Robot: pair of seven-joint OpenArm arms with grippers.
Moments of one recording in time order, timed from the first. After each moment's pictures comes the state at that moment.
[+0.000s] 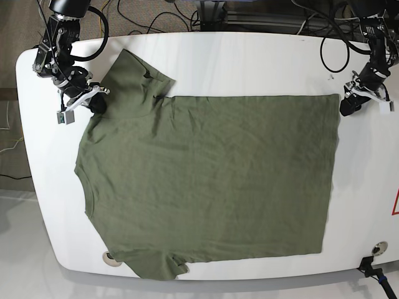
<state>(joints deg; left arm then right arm) 12.7 -21.7 -33.3 67.3 -51.8 -32.9 38.2 -11.4 16.1 26.1 78.8 38.5 30.3 -45.8</state>
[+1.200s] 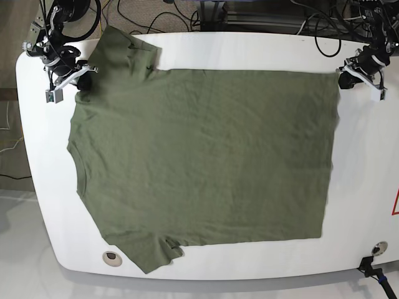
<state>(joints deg) 22.9 -20.1 -36.3 84.8 -44.1 -30.2 51.6 -21.3 15.8 32.9 89.5 37.2 28.8 -50.5</state>
